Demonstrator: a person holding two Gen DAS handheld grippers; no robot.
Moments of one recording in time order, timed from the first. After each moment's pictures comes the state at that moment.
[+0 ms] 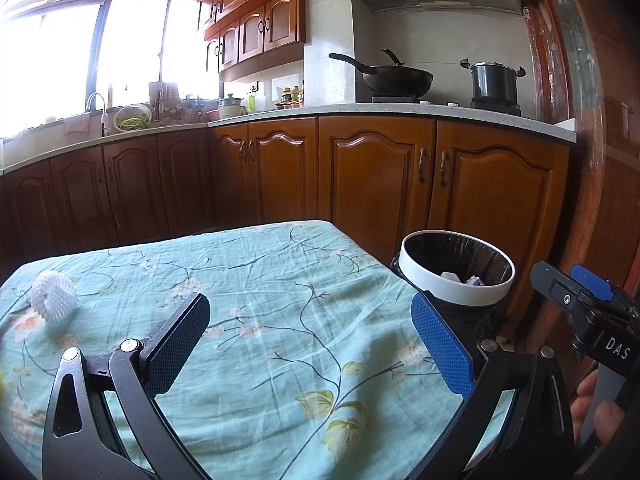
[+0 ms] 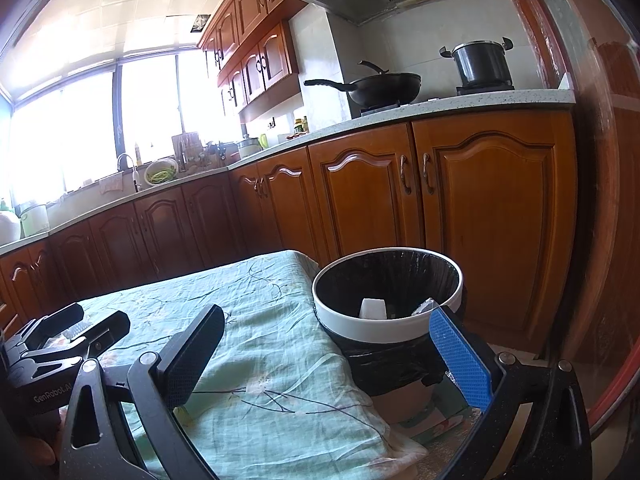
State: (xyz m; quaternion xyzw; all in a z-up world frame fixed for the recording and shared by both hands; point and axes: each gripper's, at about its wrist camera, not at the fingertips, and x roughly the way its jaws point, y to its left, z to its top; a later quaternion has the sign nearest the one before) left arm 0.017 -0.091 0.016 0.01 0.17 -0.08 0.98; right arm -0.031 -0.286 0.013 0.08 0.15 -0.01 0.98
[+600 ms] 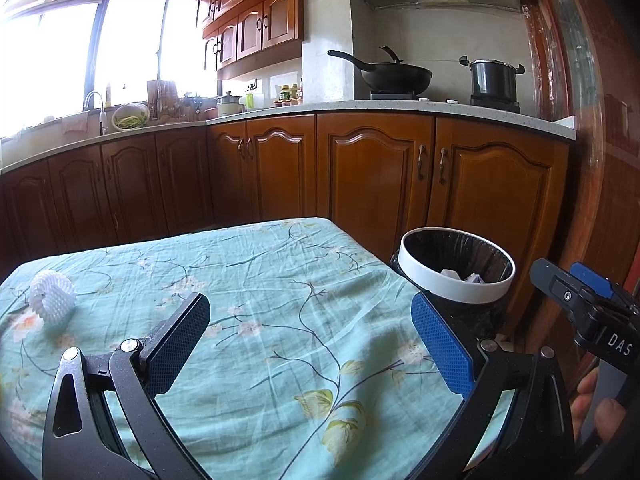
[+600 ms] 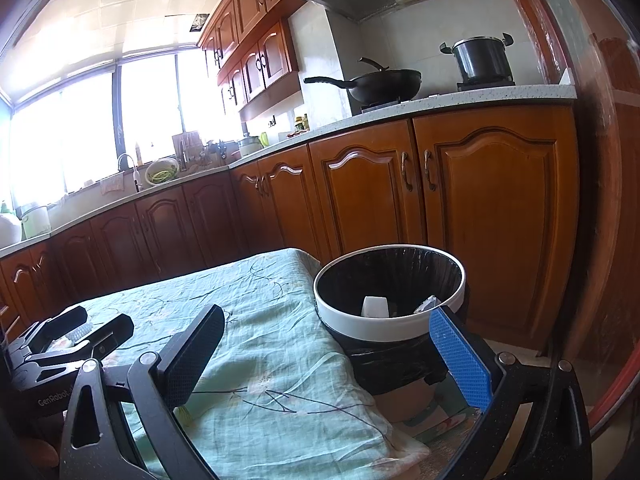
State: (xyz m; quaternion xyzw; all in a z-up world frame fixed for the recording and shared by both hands) left arm 0.021 -0.091 0.014 0.01 0.17 -0.09 0.98; right arm -0.028 -0.288 0.011 0.09 0.16 -0.01 0.98
